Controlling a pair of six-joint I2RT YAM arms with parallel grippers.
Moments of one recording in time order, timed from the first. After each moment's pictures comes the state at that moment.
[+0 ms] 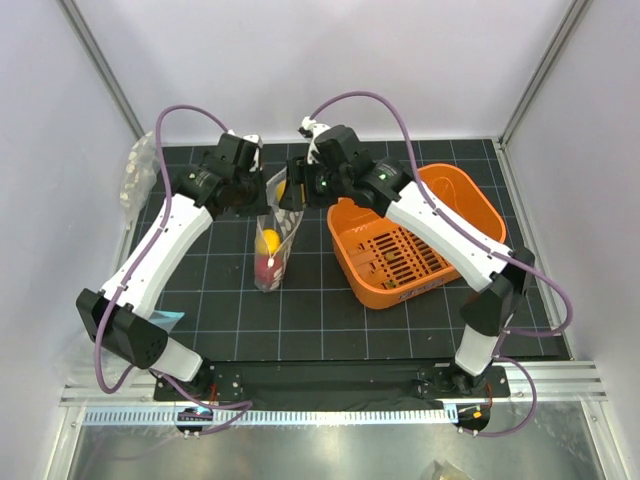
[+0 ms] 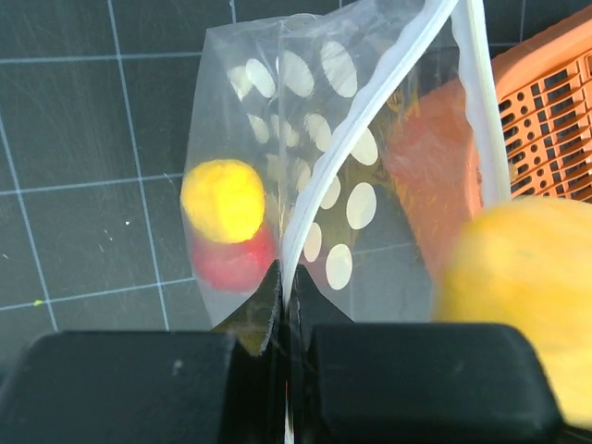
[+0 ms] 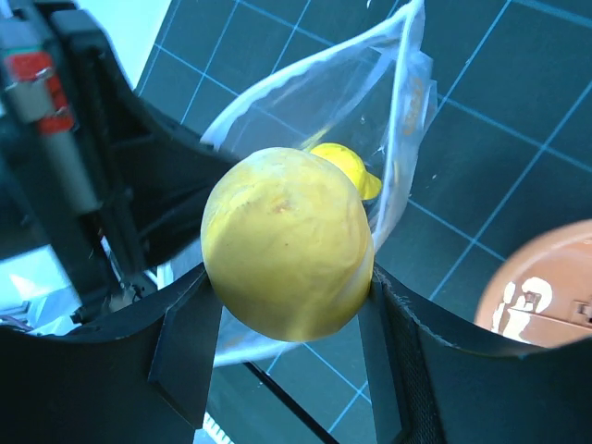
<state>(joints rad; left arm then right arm) -0.46 1.49 1.62 -0.99 -0.05 -0.44 0.80 1.75 1.90 -0.74 -0.10 0.47</state>
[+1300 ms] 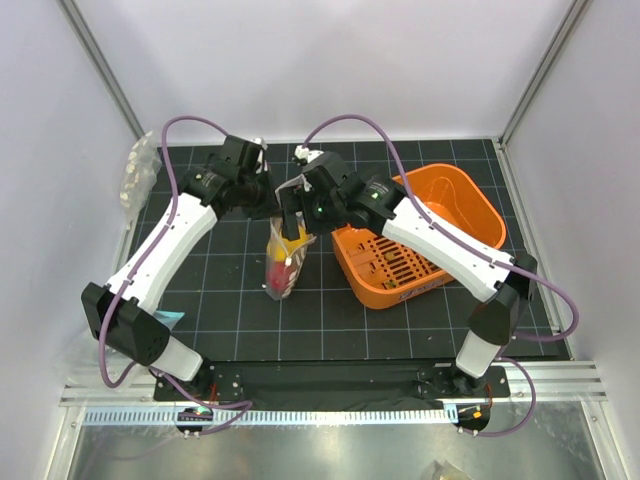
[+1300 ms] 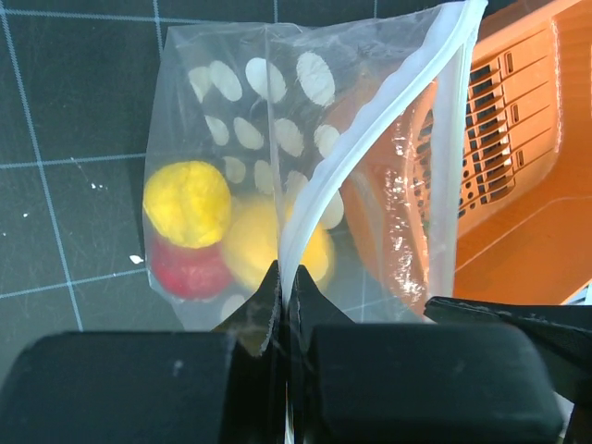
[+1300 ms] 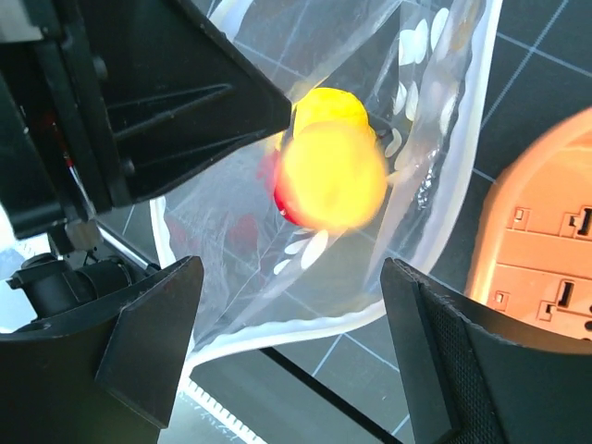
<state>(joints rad) -0.46 1.51 1.57 -0.92 0.09 -0.58 0.90 1.71 1.80 -0.85 0.02 0.50</state>
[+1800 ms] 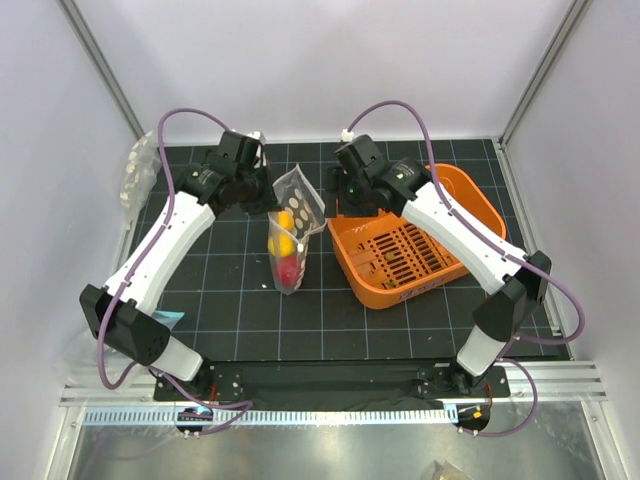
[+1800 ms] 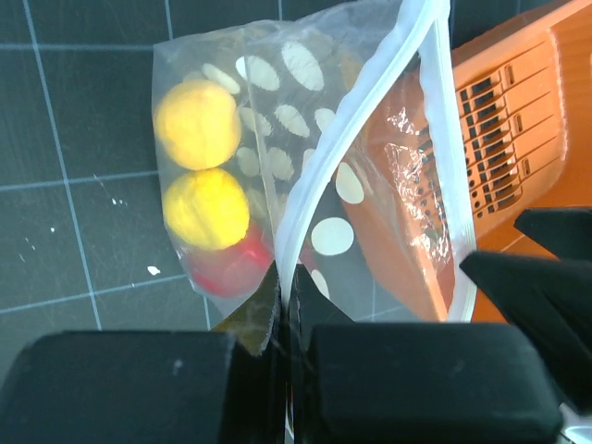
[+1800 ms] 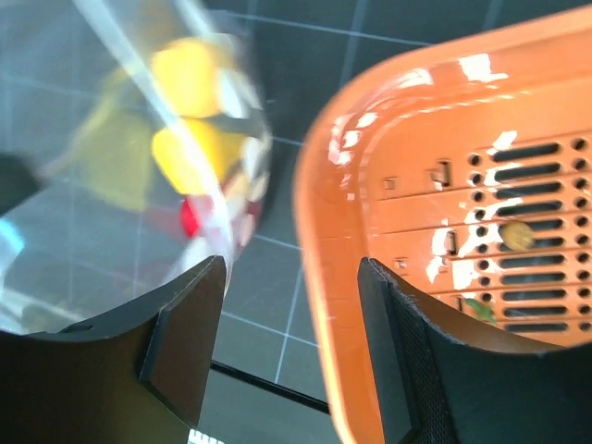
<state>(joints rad) -0.46 1.51 1.61 -0.93 0.06 -0.55 0.74 1.69 1.79 -0.96 0.12 0.56</state>
